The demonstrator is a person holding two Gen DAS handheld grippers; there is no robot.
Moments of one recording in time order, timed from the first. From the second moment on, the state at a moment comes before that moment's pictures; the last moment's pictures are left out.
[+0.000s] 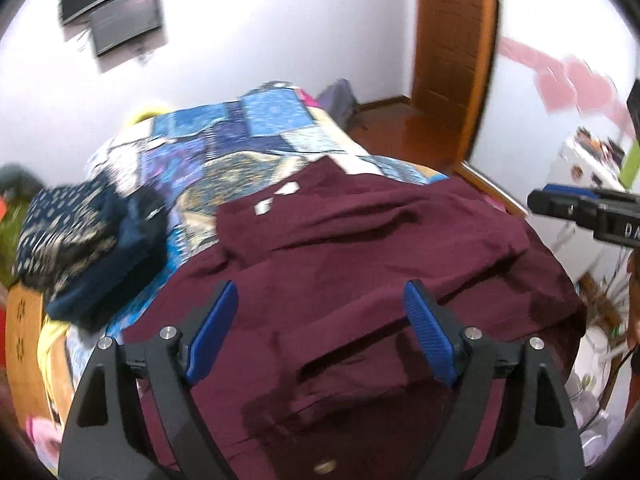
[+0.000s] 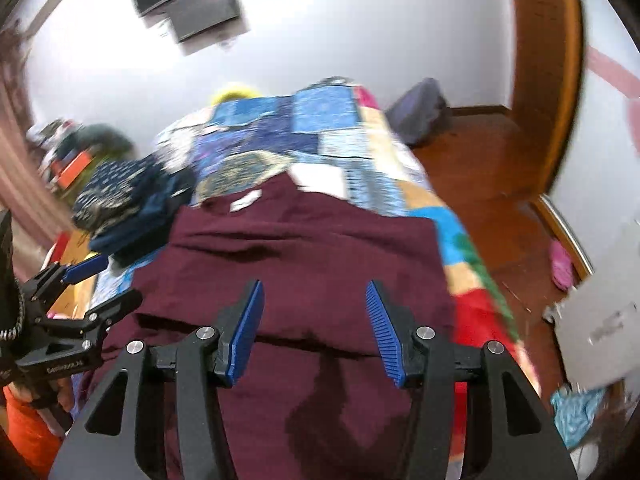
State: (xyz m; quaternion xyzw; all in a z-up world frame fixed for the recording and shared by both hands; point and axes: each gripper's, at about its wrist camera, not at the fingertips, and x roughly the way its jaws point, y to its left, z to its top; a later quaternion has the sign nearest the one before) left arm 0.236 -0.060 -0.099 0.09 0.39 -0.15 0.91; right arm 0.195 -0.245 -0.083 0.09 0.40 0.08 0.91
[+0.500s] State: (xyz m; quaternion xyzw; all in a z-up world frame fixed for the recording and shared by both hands) left arm 0.261 -0.163 -0.159 0.17 0.45 -0.23 0.84; right arm 0.184 -0.299 -0.118 0.14 0.44 0.03 0.89
